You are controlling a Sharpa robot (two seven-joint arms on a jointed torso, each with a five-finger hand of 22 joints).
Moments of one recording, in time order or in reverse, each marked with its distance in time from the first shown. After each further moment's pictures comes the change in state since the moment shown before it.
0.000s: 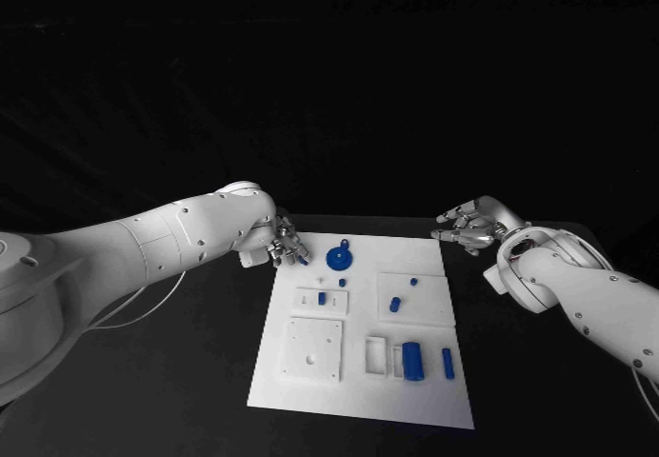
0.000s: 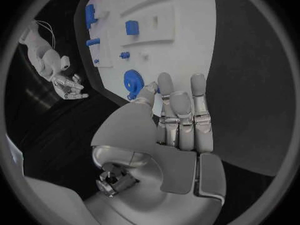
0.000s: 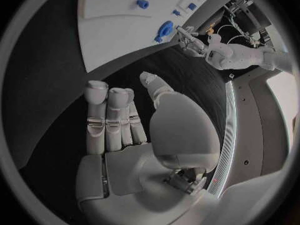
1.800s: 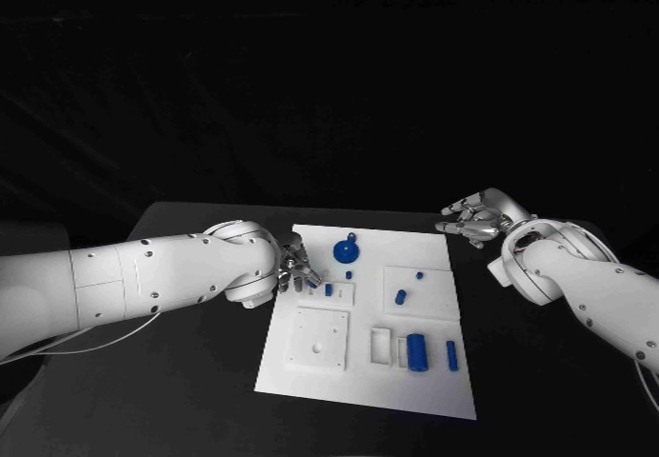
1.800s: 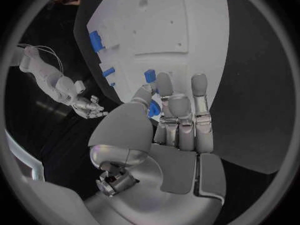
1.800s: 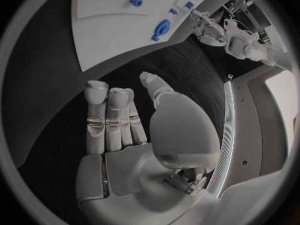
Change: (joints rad) left arm -0.033 -0.241 -0.065 0.544 -0.129 -0.329 -0.074; left_hand -0.081 -0.038 0.075 -0.069 0.141 0.014 0.014 -0.011 0.138 0.004 -0.018 0.062 -0.033 0.050 -0.014 -0.017 0.046 0.000 0.011 -0.011 0.032 0.000; right arm -0.006 0.001 0.000 -0.010 0.000 0.004 -0.001; right_hand 0.000 0.000 0.000 0.000 0.004 0.000 0.000 0.000 0.000 0.000 0.000 0.000 0.000 0.000 0.000 0.000 0.000 0.000 0.000 0.000 0.000 0.000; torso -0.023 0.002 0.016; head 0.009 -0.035
